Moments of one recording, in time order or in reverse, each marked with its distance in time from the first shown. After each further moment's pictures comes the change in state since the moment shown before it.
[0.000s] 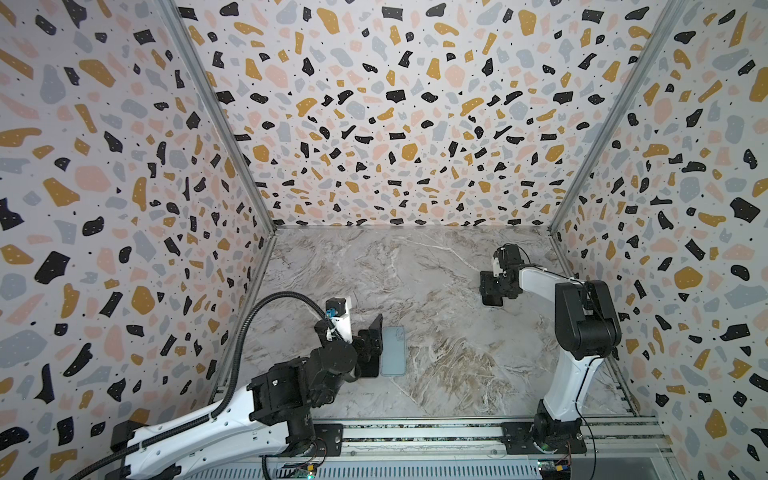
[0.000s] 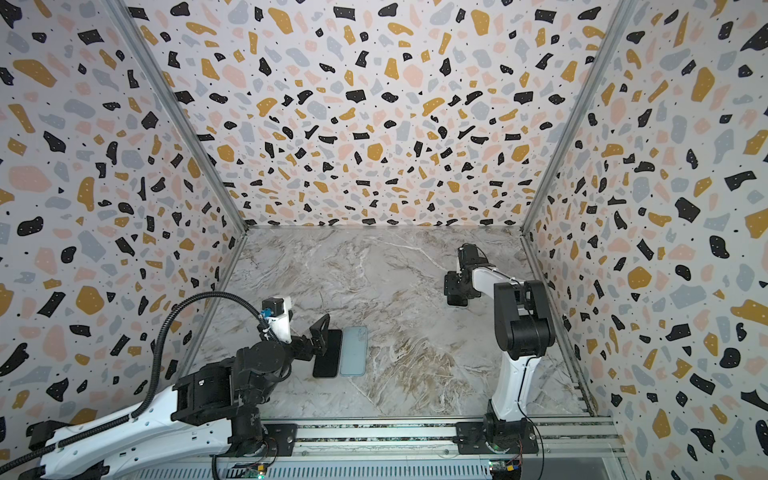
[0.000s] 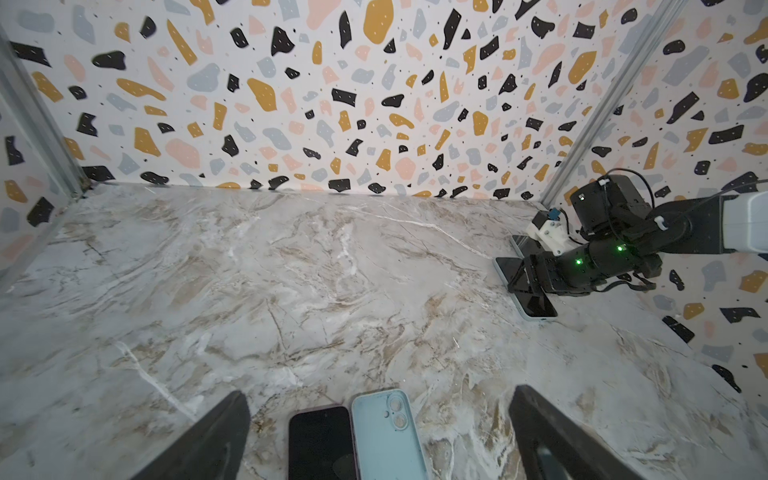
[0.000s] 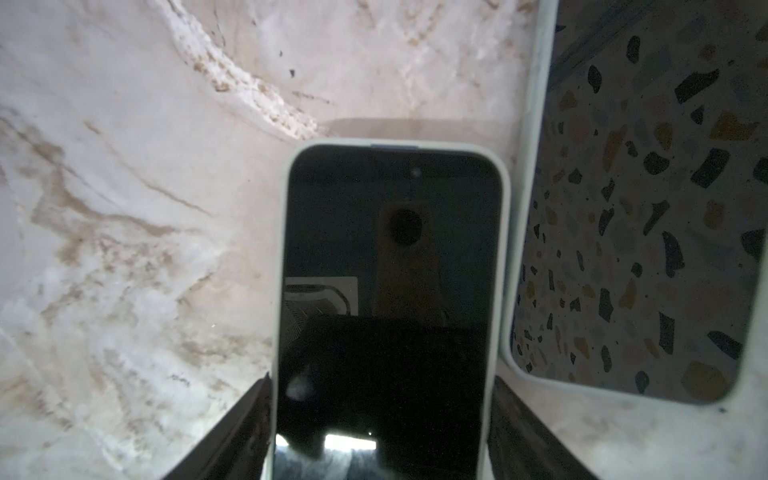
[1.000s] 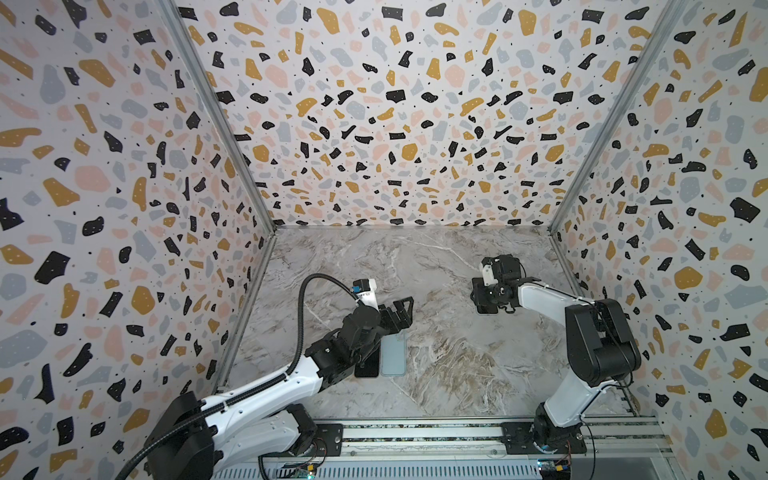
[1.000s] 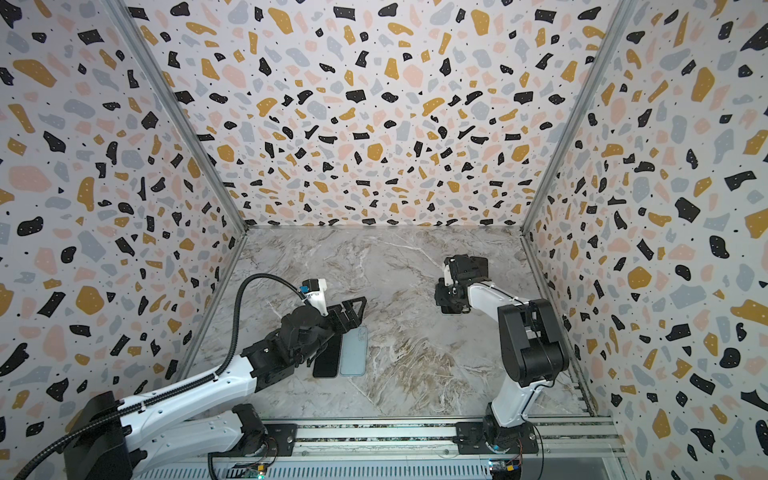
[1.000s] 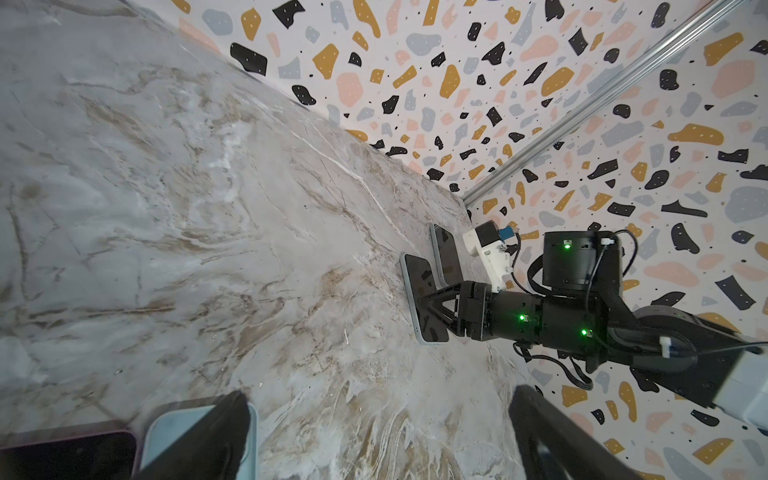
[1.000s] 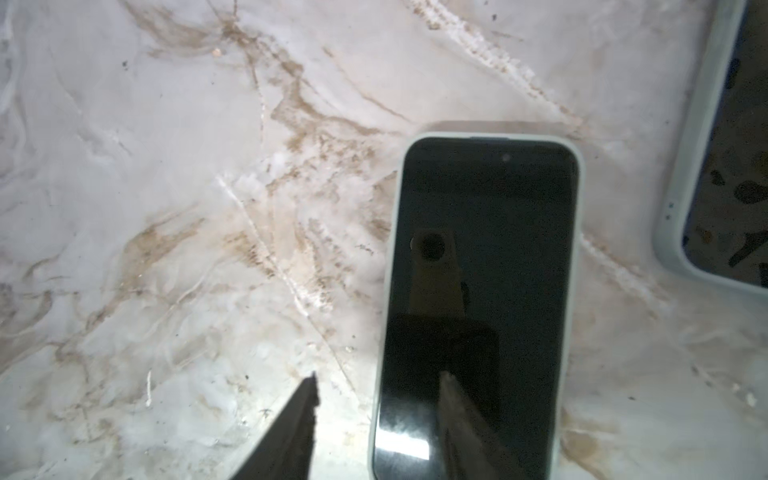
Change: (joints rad) left arm 0.333 0.400 -0.095 0.570 0.562 -0.308; right arm 0.111 -0.216 -0.207 0.084 -0.118 0.023
